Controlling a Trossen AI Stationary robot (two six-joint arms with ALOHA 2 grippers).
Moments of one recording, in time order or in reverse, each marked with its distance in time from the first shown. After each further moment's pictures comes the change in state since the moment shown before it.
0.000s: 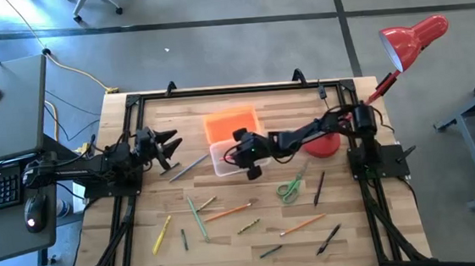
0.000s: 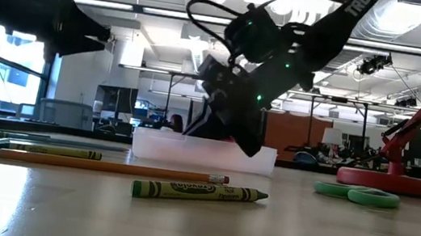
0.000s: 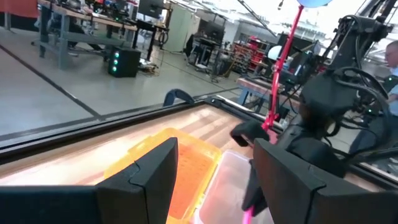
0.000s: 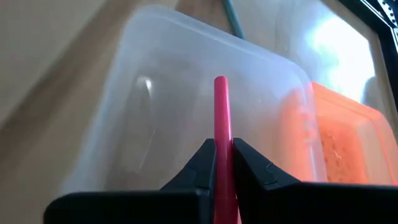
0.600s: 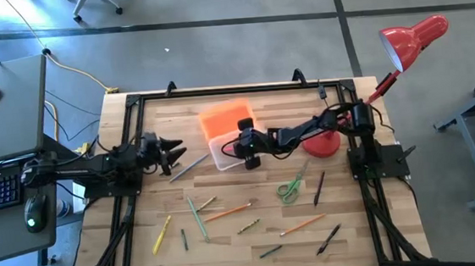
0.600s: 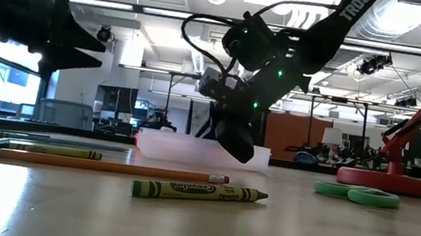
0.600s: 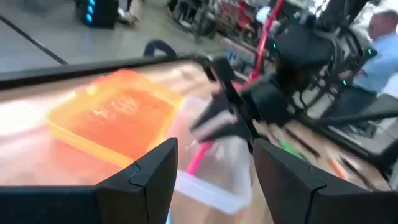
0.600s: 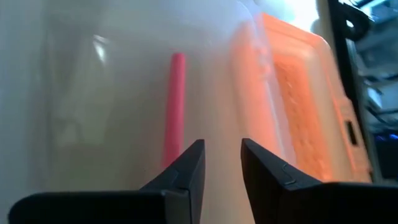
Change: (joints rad) left arm 0.000 0.050 0.000 -0.110 0.125 -0.159; right arm -0.026 -0.001 0.004 -0.041 0.258 0.007
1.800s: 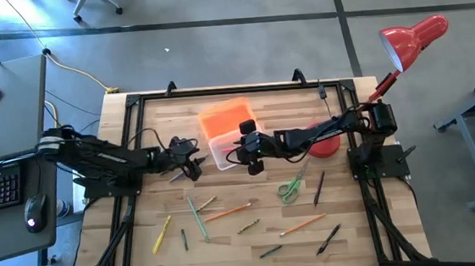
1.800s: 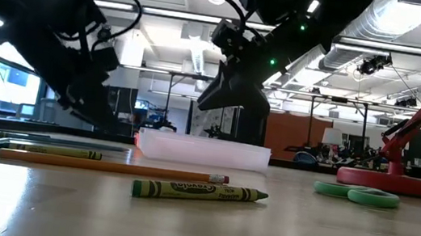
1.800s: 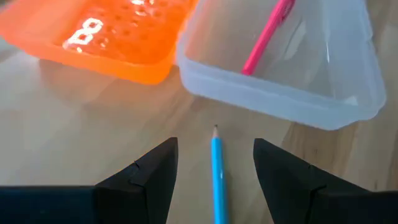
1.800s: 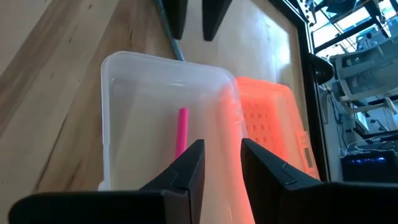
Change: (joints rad) left arm 0.000 1.105 0.234 0.307 -0.025 0.074; right arm 0.094 -0.174 0.000 -0.117 0.009 0.012
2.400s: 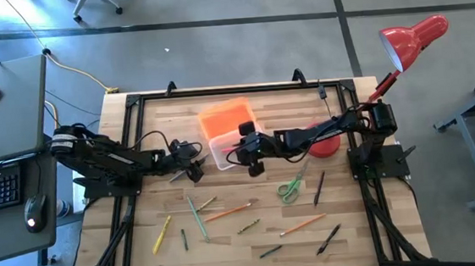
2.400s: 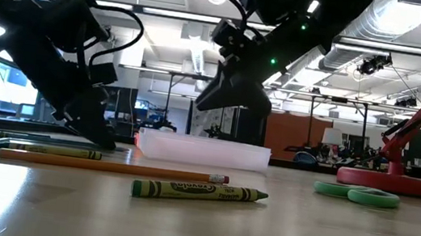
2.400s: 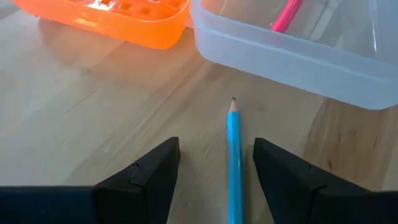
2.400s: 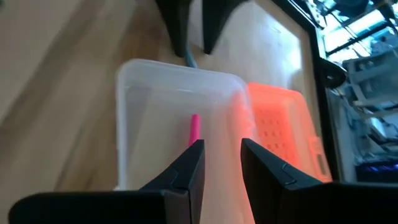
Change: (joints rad) left arm -0.002 0.166 0.003 0.018 -0.054 -0.067; right arm 0.000 0.000 0.000 -0.001 -0.070 0.011
